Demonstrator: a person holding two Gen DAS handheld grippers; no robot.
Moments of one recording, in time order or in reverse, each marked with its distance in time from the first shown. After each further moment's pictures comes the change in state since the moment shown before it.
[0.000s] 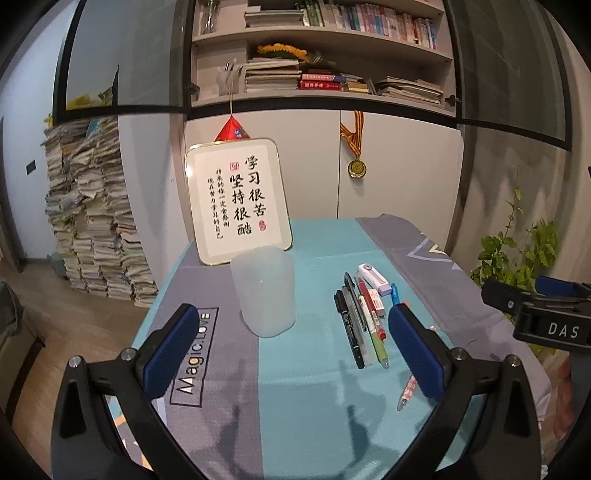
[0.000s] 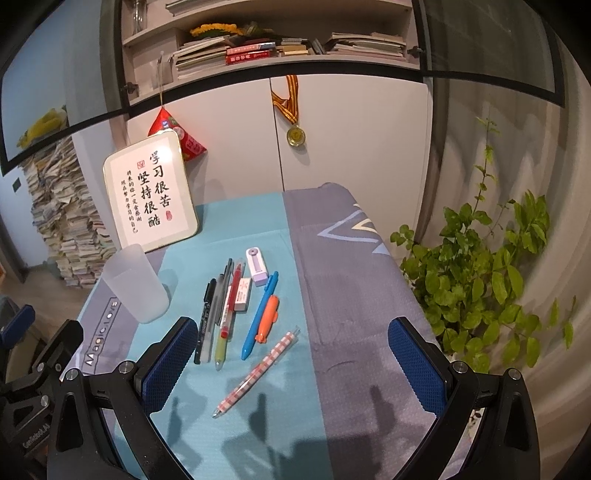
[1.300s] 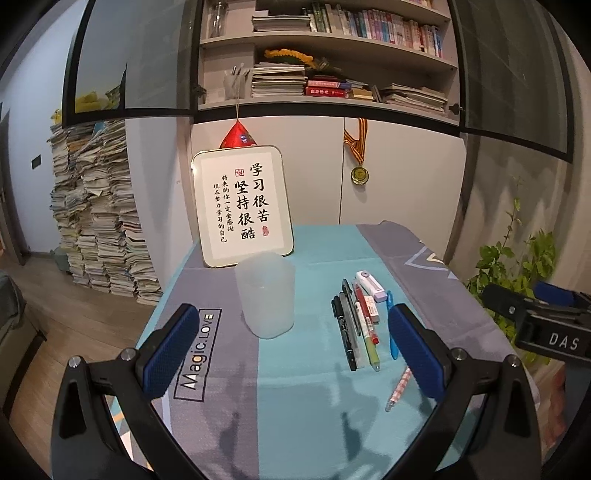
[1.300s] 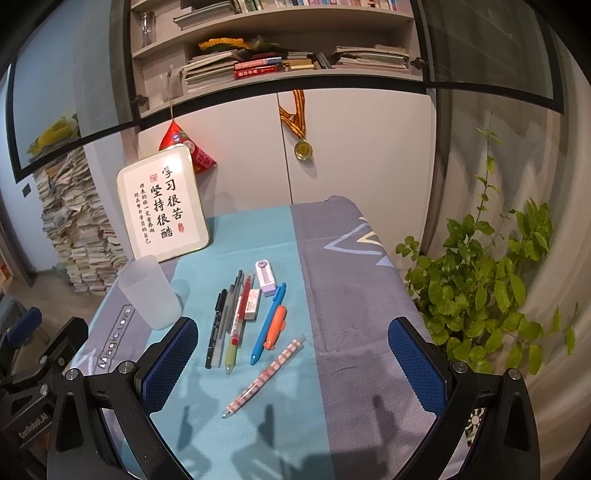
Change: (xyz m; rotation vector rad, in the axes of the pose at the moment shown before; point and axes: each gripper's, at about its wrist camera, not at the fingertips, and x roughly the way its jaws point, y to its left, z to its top) left arm -0.019 -0.006 0.010 -0.015 -0.009 0.018; right arm -0.019 -0.002 0.005 0.003 -0.047 0.037
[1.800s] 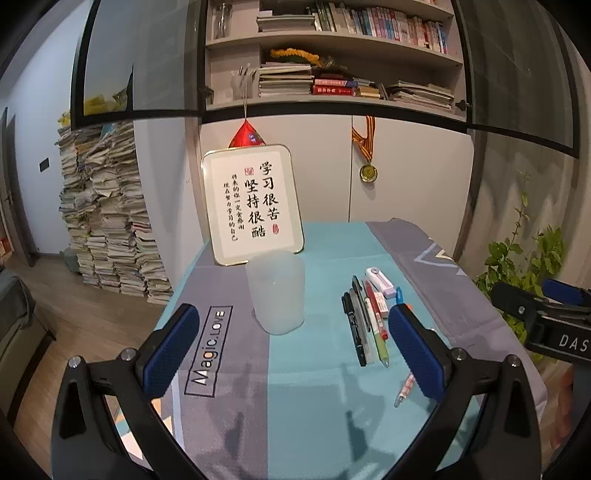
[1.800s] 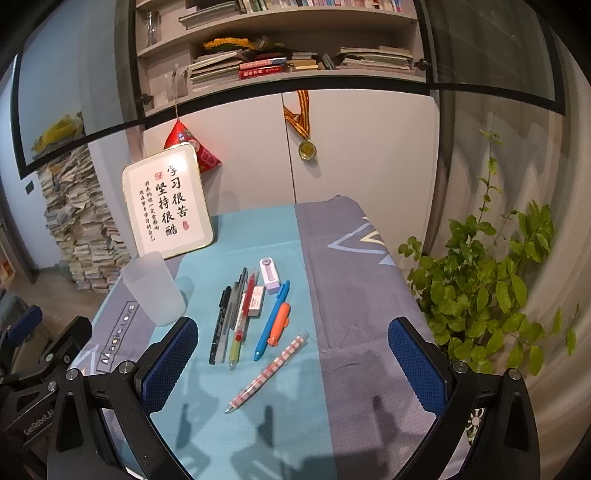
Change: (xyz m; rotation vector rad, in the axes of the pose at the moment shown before) left arm -0.005 0.001 -0.001 0.007 -0.002 0.041; right arm -0.005 0.004 -0.005 -0.015 -0.004 0.012
